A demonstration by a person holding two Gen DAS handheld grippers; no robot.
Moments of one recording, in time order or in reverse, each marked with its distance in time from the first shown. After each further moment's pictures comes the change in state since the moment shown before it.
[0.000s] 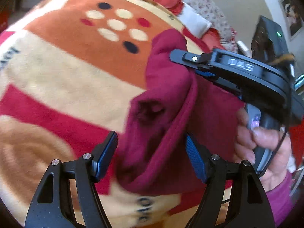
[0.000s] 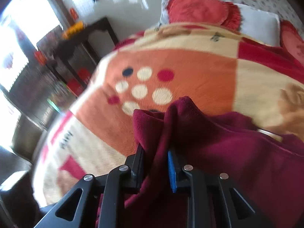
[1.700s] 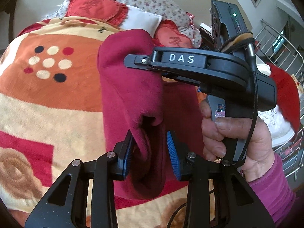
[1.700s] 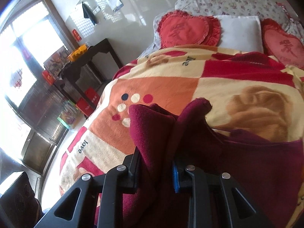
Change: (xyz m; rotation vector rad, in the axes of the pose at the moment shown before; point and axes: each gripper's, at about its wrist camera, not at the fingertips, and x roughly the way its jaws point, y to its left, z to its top) left arm -0.007 -0.149 -0.007 0.275 -0.030 -0.044; right arm -0.108 -0.048 -0.018 0.044 -0.119 0.041
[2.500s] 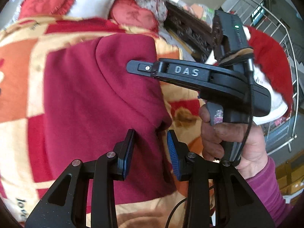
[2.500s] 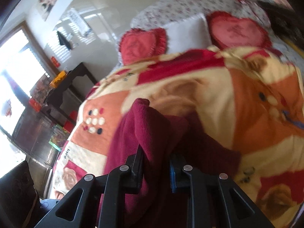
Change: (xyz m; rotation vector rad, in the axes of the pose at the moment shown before) left arm 0.100 -0.122 0.001 0.164 0.199 -0.146; right arm -0.115 -0.144 -0.053 0.198 -0.082 -0.098
